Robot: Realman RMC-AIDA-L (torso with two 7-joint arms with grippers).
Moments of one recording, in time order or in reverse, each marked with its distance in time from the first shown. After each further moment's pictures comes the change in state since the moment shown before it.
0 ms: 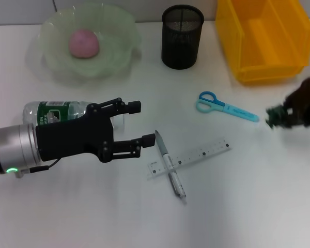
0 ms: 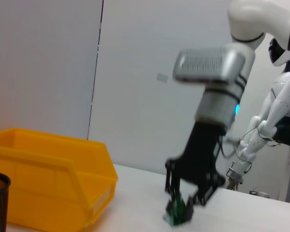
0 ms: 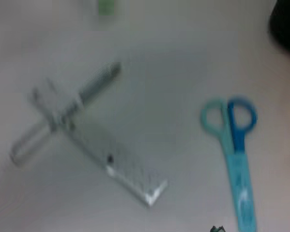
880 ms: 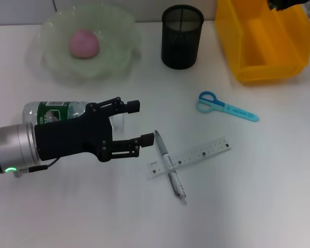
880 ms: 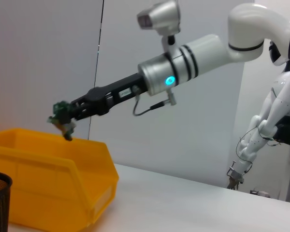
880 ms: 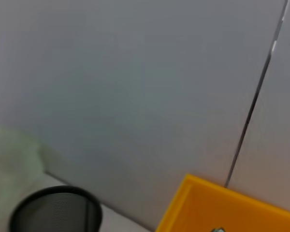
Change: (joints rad) left arm -0.001 0.004 -0.001 -0.002 0.000 0.001 0.000; right arm 0.010 0.032 -0.002 0.121 0.325 0.794 0.121
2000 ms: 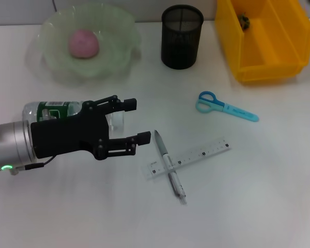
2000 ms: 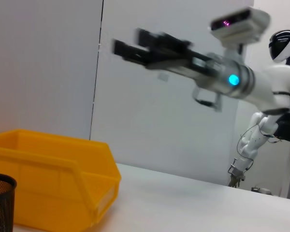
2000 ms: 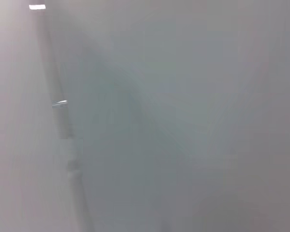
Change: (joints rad) left arm -0.001 0.010 0.000 0.006 0.000 0.003 0.000; right arm -0.236 -0.069 0.057 0.249 0.972 -0.567 -0.561
